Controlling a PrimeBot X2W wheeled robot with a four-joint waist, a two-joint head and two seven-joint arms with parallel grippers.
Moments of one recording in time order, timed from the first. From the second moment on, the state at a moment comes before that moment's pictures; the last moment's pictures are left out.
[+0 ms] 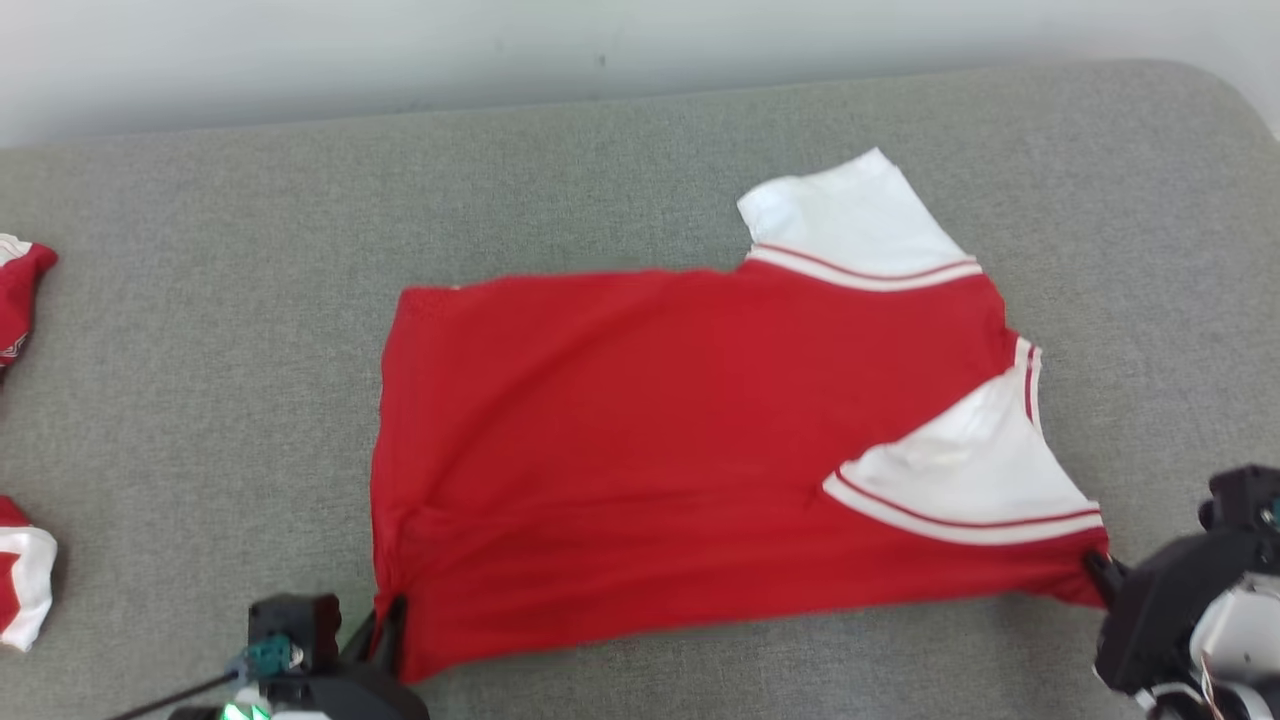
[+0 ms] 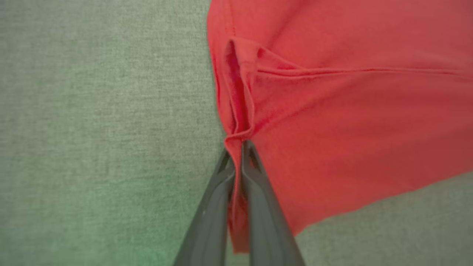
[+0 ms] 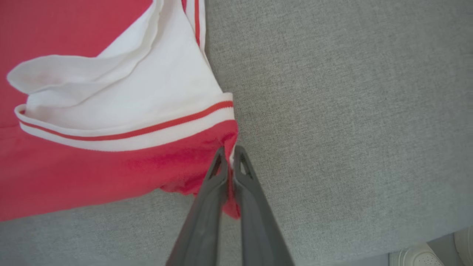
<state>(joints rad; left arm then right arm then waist) -0.23 0.49 -0.64 0.13 -0.75 0.34 0.16 -0.13 -0.08 -0.27 -0.05 0.24 0.13 0.88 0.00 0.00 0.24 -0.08</state>
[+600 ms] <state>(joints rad) -0.14 0.50 -0.61 0.10 -0.80 0.36 0.13 -0.07 -0.05 -0.29 -0.12 0.20 0.13 0.83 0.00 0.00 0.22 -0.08</state>
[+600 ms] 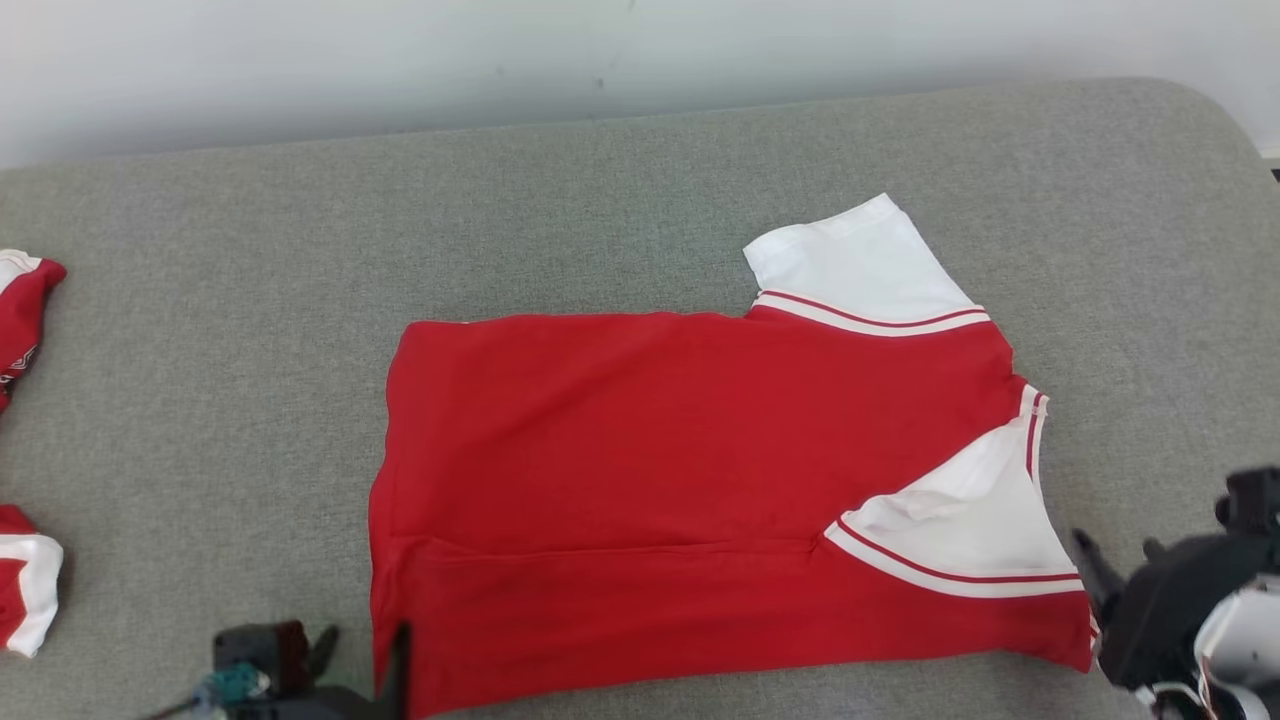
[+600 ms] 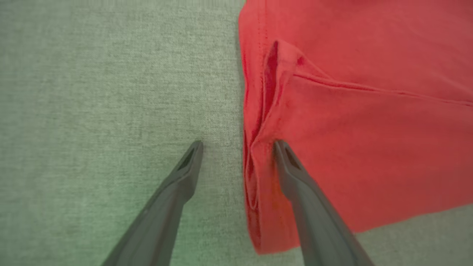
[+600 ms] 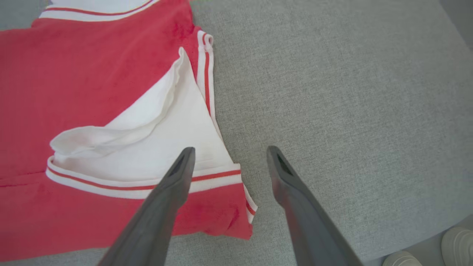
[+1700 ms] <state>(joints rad) -0.87 0.69 -0.47 0.18 -1.05 0.14 0.71 -1.01 -0.21 0.12 0.36 0.28 0.13 0.83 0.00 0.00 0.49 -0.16</state>
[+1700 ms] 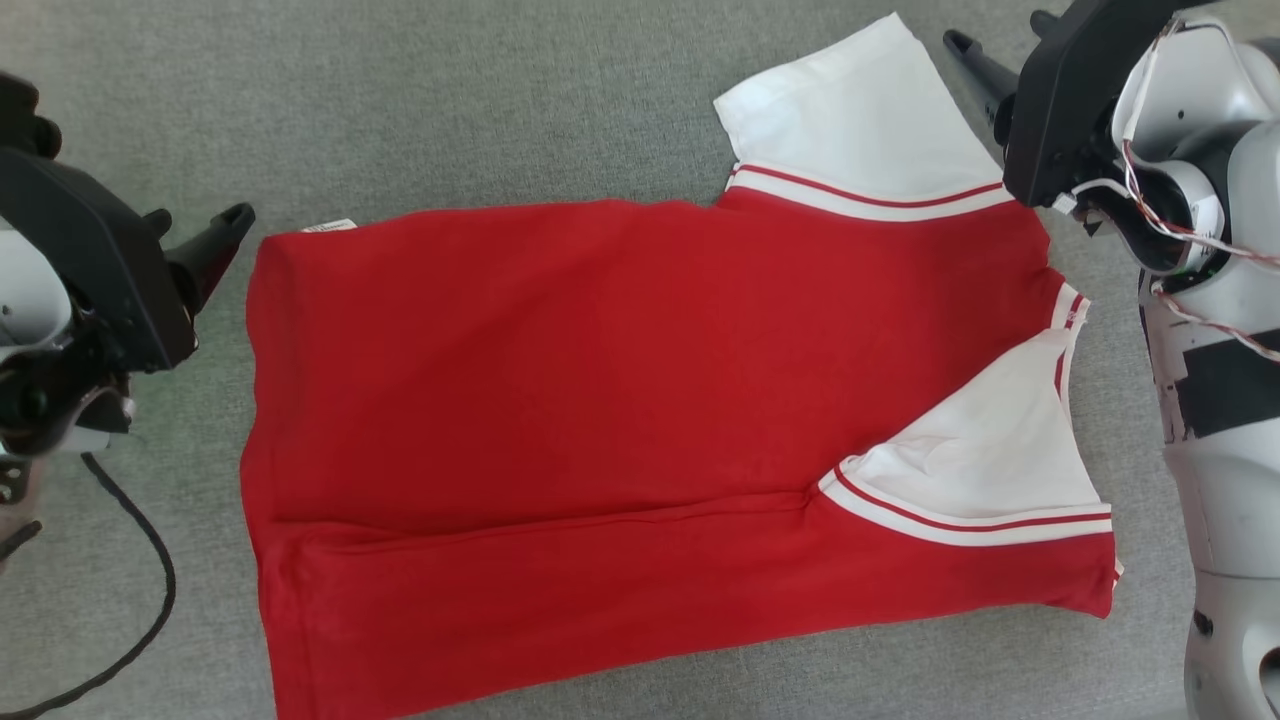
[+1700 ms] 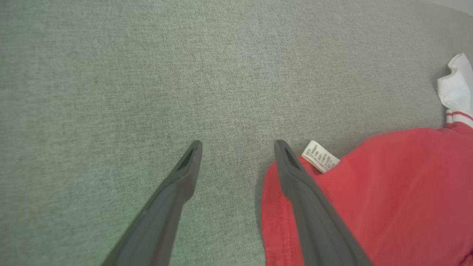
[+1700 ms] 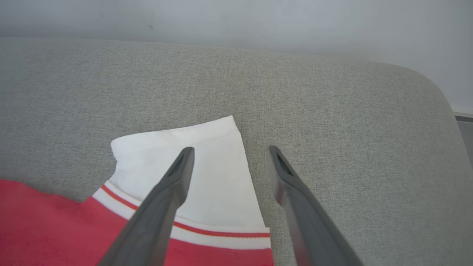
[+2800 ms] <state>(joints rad) -0.87 0.74 -0.47 0.04 -1.07 0.23 0.82 -1.12 -0.22 0.16 0.55 0.29 0.13 0.71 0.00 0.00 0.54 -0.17</state>
